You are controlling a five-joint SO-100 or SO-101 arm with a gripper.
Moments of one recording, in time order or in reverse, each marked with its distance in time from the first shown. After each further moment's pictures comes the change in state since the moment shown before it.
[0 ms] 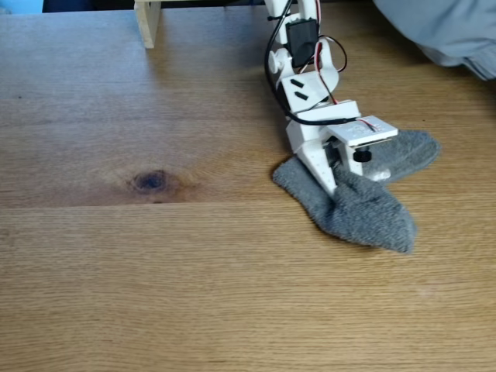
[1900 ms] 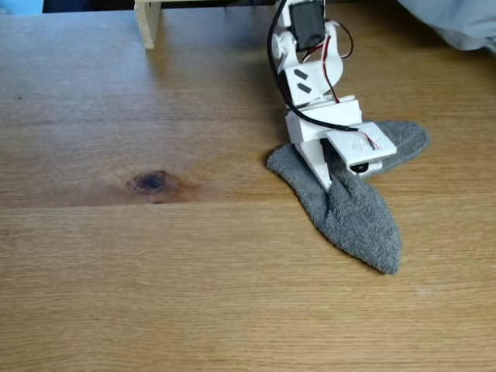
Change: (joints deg) arm -0.9 9.0 0.7 16.8 2.9
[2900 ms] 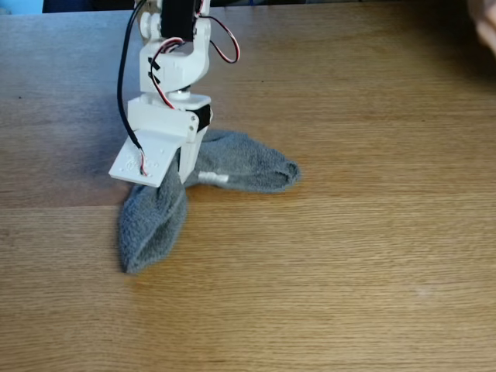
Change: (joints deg) arm 29.5 11.1 -0.4 38.8 4.7
